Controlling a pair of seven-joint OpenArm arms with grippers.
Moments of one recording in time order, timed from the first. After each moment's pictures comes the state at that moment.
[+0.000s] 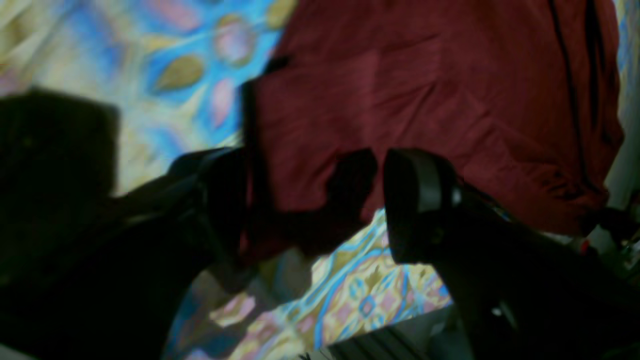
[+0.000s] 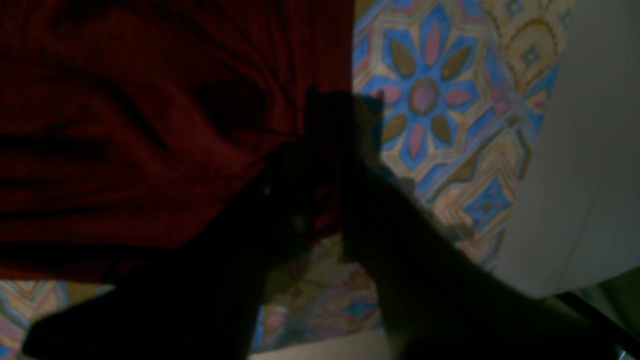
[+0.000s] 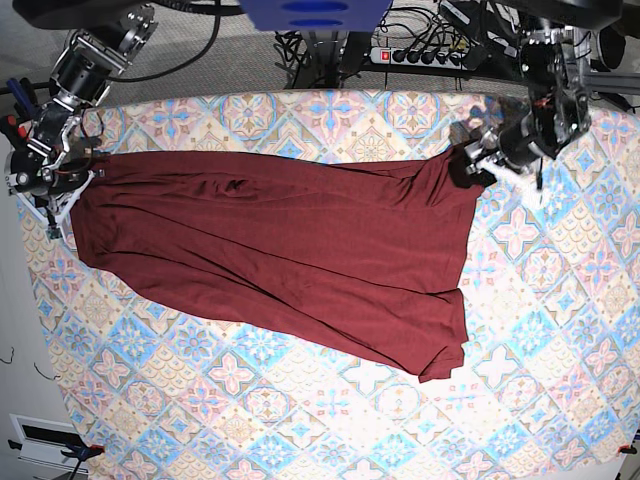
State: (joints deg) left arm 16.9 -17.6 -16.9 91.5 -54.6 -3.8 60.7; right arm 3.0 19.0 38.0 77.7 -8.1 41.3 -56.1
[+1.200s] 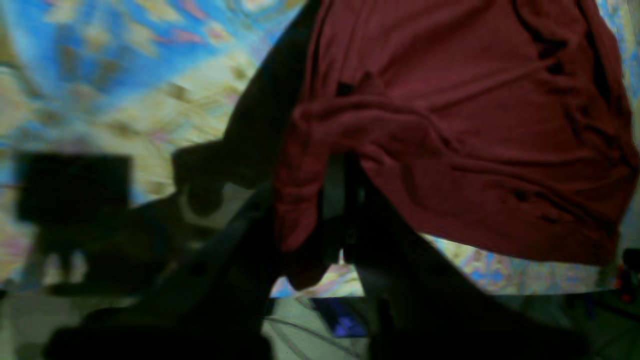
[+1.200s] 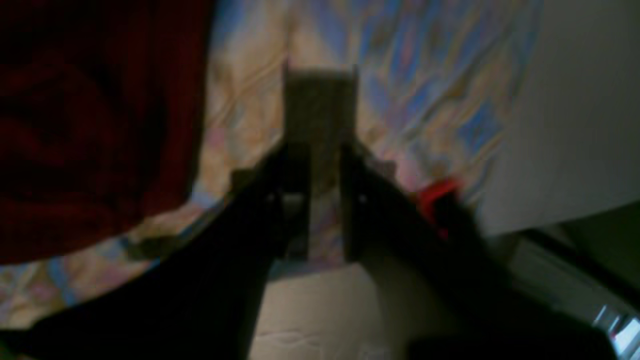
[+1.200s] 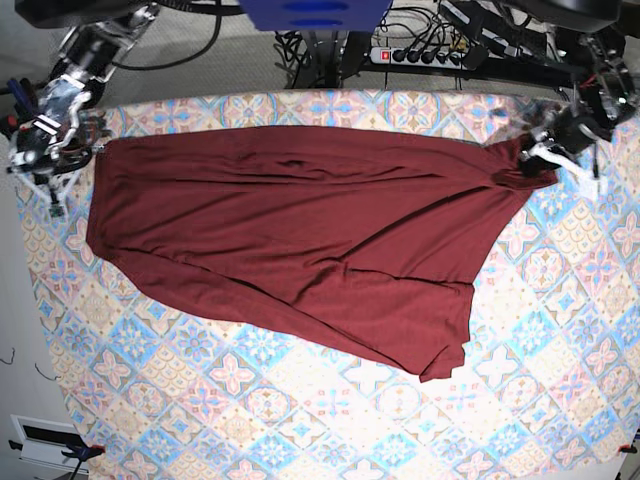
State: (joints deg) left arm 22.1 -20.3 -36.9 102.6 -55.1 -10.5 68.7; right arm -3.0 15.5 38.1 87.9 -8.7 41.2 -61.0
